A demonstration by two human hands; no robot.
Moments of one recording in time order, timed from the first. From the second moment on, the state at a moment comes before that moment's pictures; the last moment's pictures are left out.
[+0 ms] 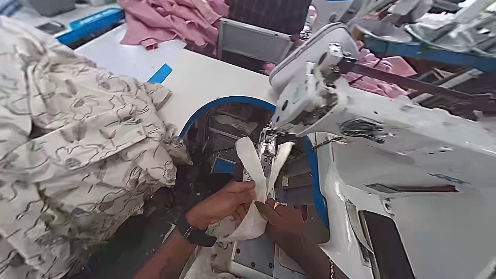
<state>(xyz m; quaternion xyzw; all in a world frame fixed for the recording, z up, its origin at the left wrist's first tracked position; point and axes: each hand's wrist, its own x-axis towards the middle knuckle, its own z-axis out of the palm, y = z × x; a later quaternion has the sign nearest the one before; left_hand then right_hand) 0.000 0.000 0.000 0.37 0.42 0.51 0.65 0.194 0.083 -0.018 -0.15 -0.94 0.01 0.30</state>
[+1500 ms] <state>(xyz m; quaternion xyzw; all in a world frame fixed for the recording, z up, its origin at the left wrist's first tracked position) 0.025 0.069 -0.038 0.65 0.65 0.38 0.09 0.185 0.143 -0.006 -0.28 -0.89 0.17 0.31</state>
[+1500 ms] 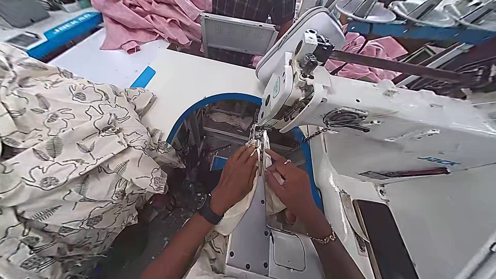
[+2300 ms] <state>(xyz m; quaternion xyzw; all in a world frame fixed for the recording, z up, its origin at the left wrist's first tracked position) 0.026 0.071 -0.039 0.62 0.60 0.49 0.14 0.171 0.161 -0.005 -0.24 -0.79 0.53 0.21</state>
